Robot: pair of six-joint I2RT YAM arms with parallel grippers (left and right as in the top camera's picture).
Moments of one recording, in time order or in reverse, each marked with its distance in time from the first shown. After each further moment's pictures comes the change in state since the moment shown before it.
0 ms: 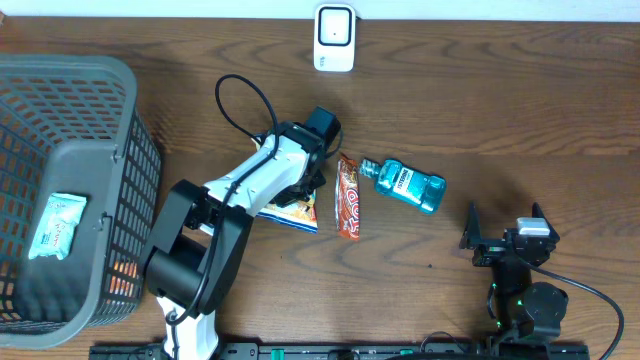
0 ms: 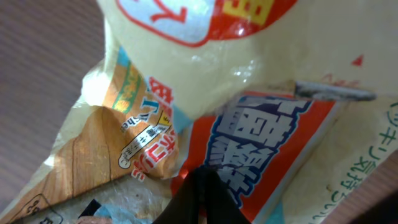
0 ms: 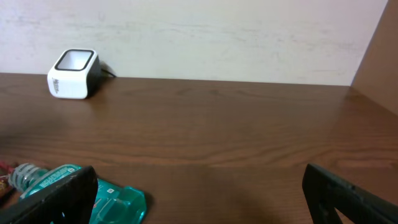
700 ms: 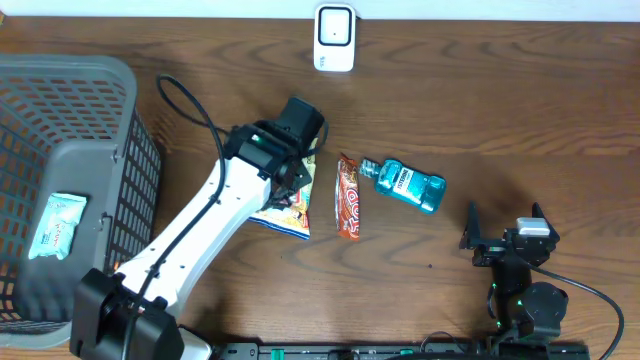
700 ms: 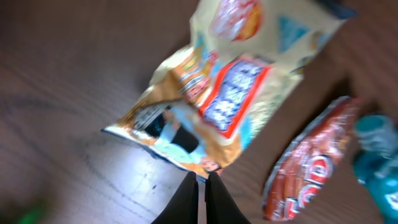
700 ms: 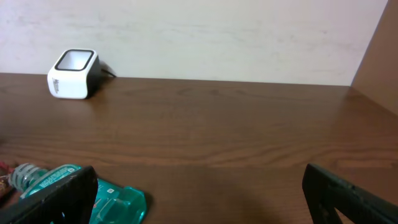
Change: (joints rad) left arm -0.002 -0.367 -0.026 -0.185 -0.027 -0.015; right arm 0.000 0.000 0.000 0.000 0.000 0.000
